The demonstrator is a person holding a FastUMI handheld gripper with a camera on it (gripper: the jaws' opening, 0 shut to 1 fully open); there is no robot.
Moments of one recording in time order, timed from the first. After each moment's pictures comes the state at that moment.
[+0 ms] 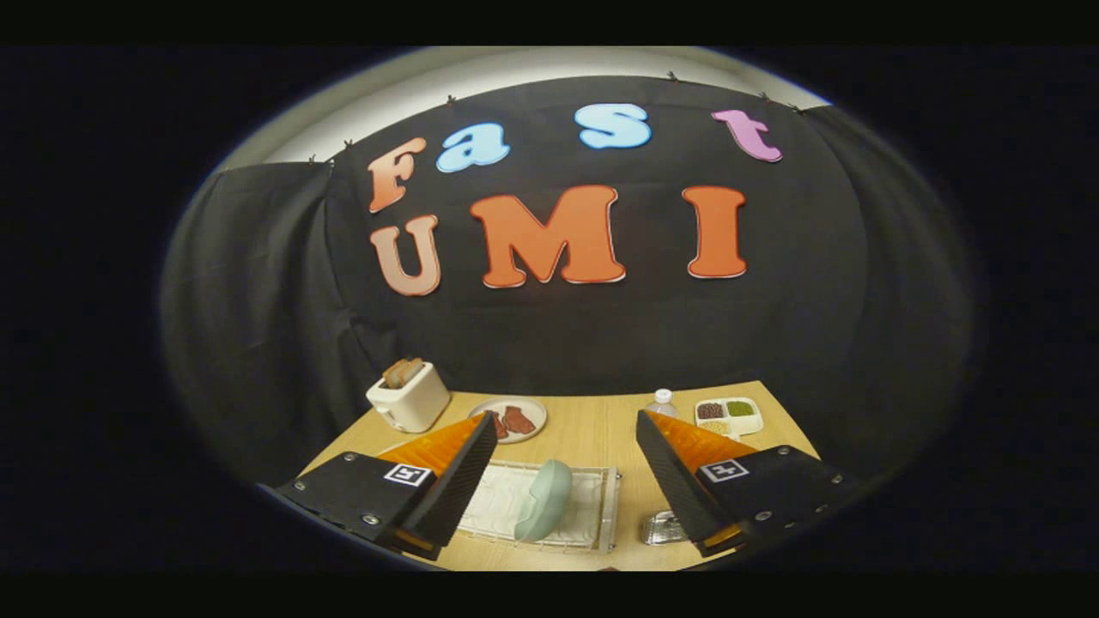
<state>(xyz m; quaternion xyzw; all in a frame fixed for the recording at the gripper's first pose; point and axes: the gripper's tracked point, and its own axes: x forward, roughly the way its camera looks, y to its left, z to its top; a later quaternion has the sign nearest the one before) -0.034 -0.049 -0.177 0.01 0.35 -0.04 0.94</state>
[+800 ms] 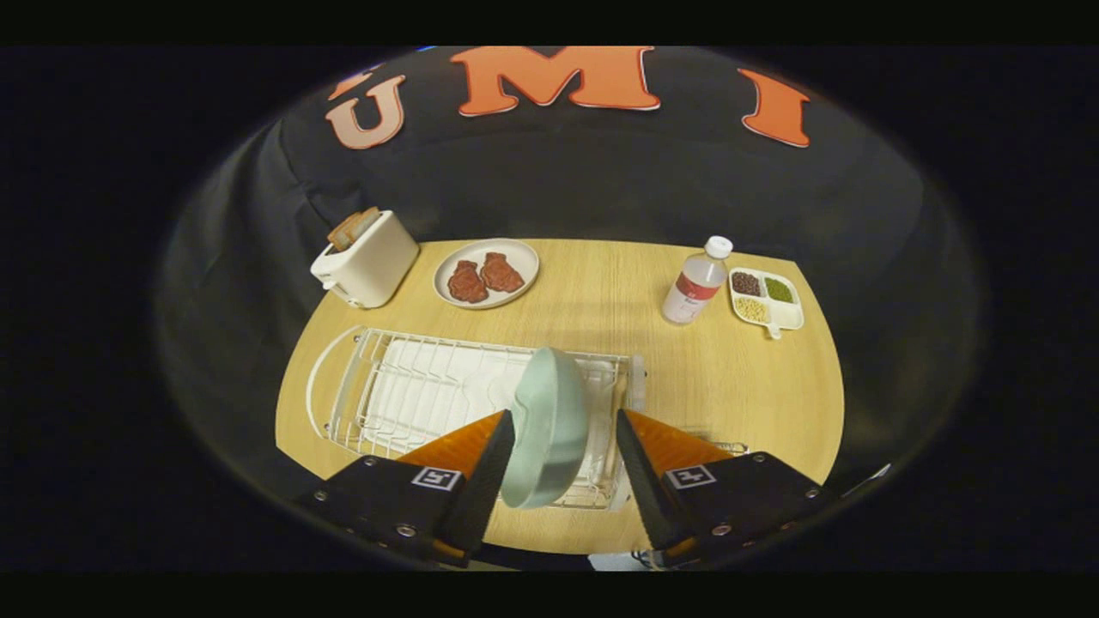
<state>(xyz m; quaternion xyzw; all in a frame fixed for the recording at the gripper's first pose) -0.081 -0.029 -0.342 0.01 0.64 -0.04 0.77</state>
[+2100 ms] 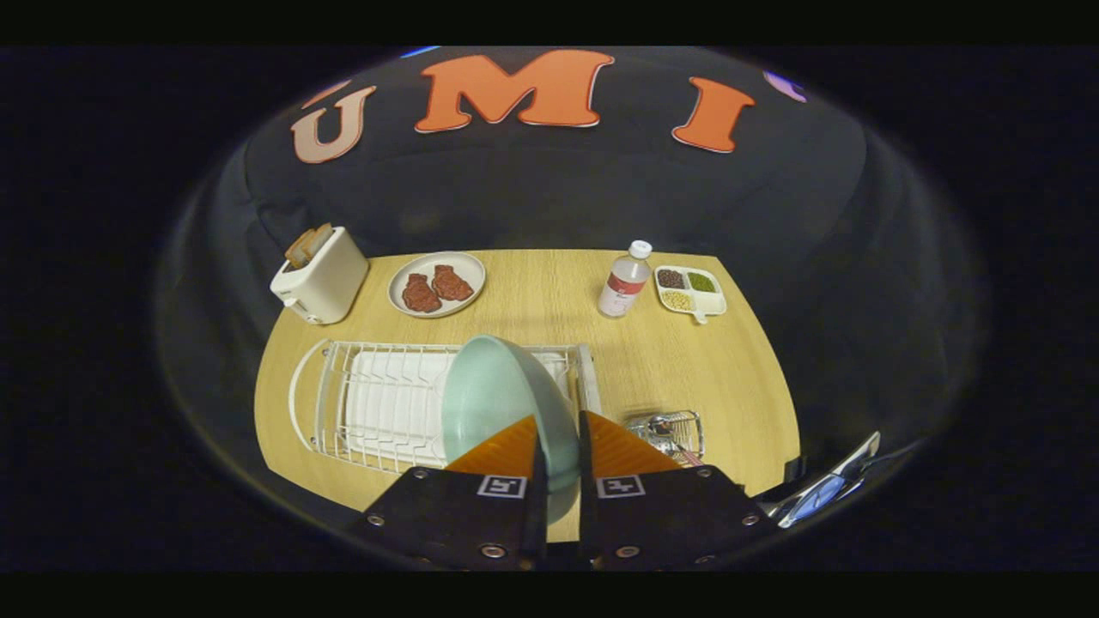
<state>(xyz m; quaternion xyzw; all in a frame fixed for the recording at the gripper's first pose) -0.109 -0.040 -0.266 -0.01 0.61 -0.15 0.78</state>
